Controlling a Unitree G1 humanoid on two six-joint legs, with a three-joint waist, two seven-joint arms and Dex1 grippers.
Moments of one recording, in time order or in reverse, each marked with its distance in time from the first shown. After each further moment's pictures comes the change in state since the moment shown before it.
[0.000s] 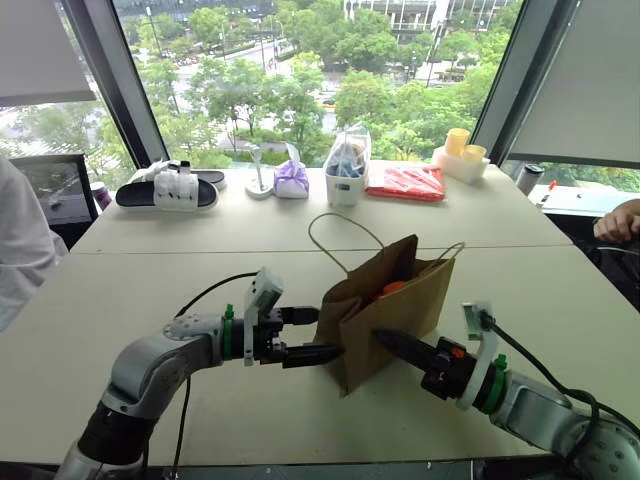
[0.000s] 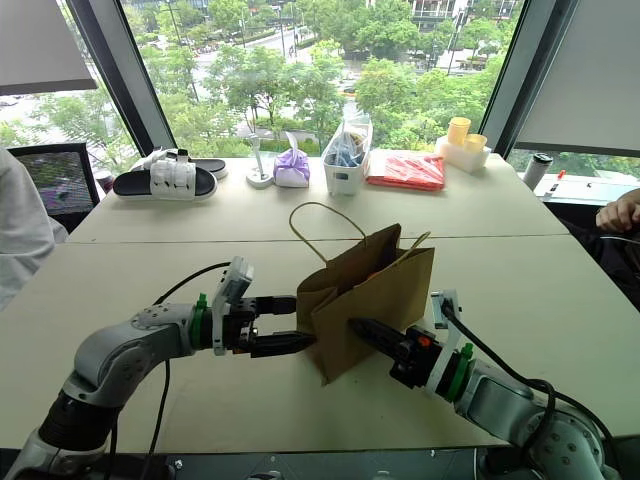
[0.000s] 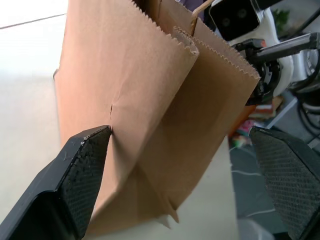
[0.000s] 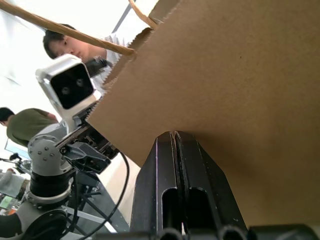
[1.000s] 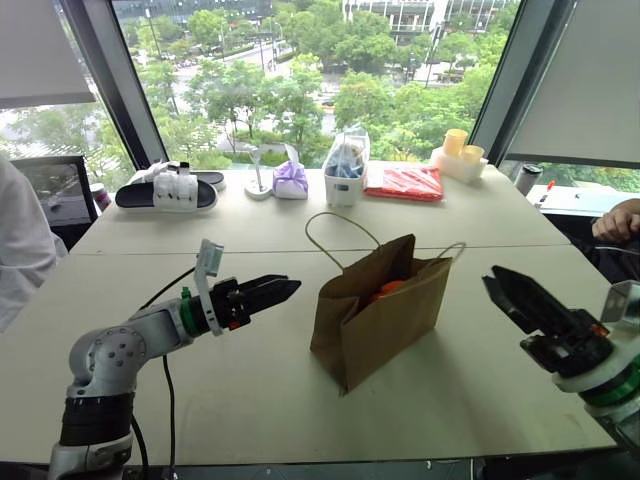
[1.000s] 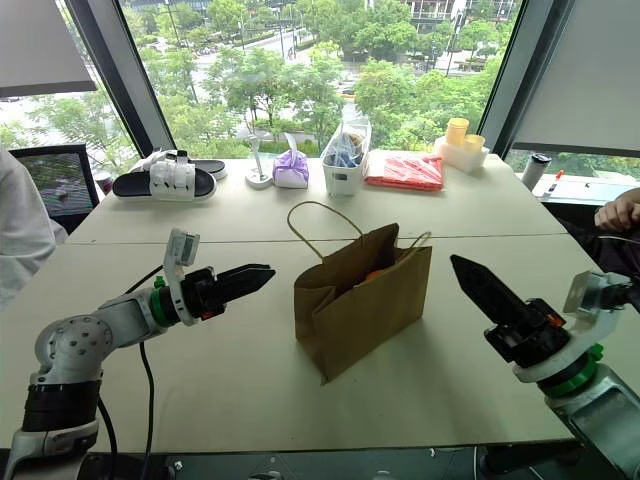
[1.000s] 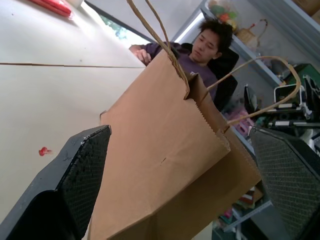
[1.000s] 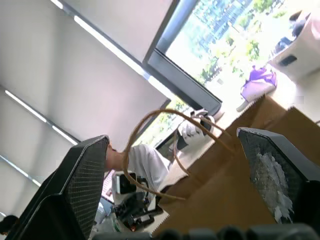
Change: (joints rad) left arm -0.030 -0.042 0.388 0.147 -0.376 0.317 0.191; right arm 0.195 -0.018 -0.515 -0.076 0.448 -0.146 -0.009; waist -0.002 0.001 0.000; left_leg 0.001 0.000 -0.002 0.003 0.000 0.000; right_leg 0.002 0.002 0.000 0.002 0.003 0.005
